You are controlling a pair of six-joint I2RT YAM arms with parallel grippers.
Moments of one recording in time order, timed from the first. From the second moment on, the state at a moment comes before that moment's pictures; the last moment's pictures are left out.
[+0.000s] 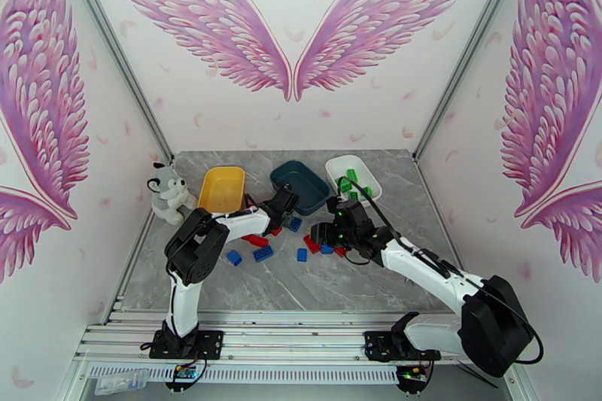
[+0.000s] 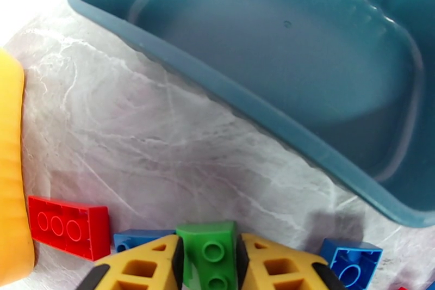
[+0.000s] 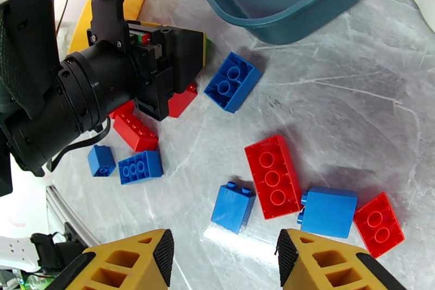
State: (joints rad) left arm -0.69 2.03 1.29 -0.22 -0.39 -0.30; right arm 0.55 1.29 0.80 -0.31 -0.22 0.58
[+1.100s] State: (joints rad) left arm -0.74 1.98 1.19 -0.19 -0.44 -0.36; right arm 0.54 1.26 0.80 -0.32 -0.22 0.58
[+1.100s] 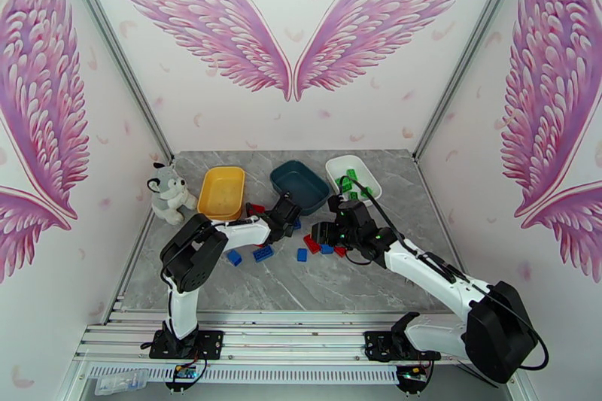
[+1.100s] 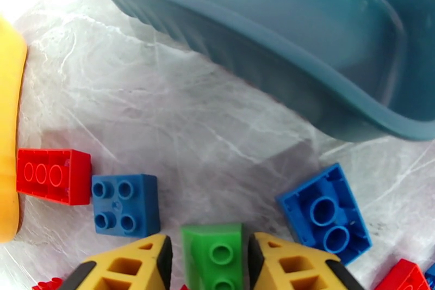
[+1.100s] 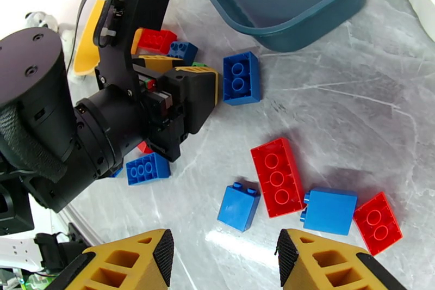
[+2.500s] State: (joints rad) left arm -0.73 1.77 1.16 -0.21 -0.33 -0.36; right arm 0.52 1.22 0.80 -0.35 -0.19 0.58
